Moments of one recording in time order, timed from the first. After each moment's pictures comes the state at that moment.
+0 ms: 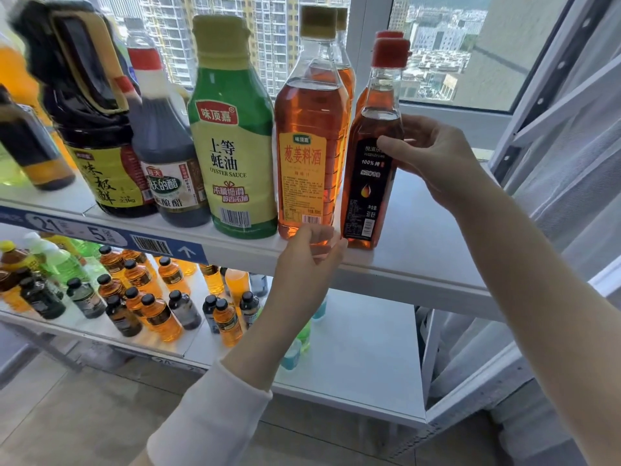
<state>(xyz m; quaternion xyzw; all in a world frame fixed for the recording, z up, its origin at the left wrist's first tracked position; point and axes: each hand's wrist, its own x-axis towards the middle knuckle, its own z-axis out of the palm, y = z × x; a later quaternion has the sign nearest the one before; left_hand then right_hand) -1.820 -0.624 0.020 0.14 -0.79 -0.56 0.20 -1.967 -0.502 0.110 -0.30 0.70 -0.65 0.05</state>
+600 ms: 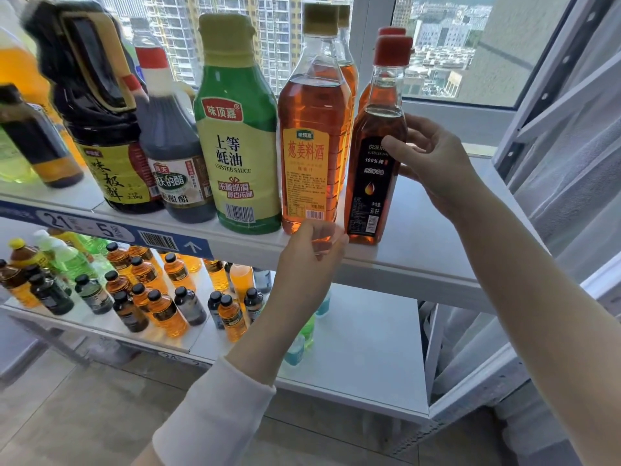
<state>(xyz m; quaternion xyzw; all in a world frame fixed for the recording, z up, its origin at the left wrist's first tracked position) -1.814 -0.622 0.024 0.14 -0.79 -0.56 0.20 -1.961 -0.501 0.098 -0.29 0.71 -0.64 0.04</state>
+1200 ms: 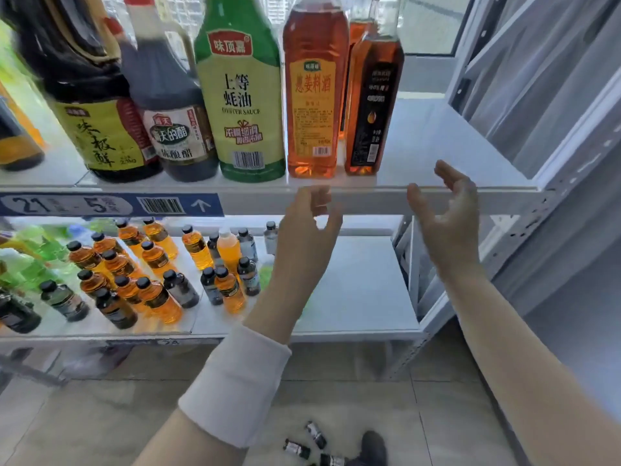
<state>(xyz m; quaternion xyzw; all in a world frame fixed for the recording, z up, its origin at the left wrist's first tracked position) -1.754 -0.651 -0.004 0.05 -0.81 -0.54 0.21 -1.795 -0.491 -0.003 -0.05 0.81 -0.54 -0.23</state>
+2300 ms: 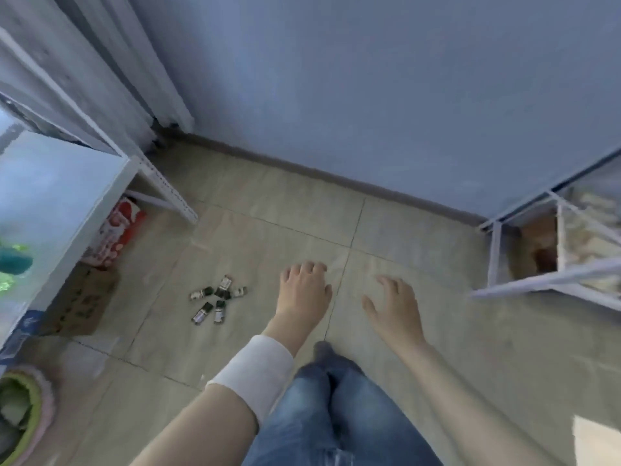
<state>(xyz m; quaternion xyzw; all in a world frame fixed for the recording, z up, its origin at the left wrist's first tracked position) -1.257 -0.494 -0.227 -0.53 -0.81 -0.05 -0.24 -1.099 -0.445 -0.242 0.57 0.77 -0.30 -0.02</state>
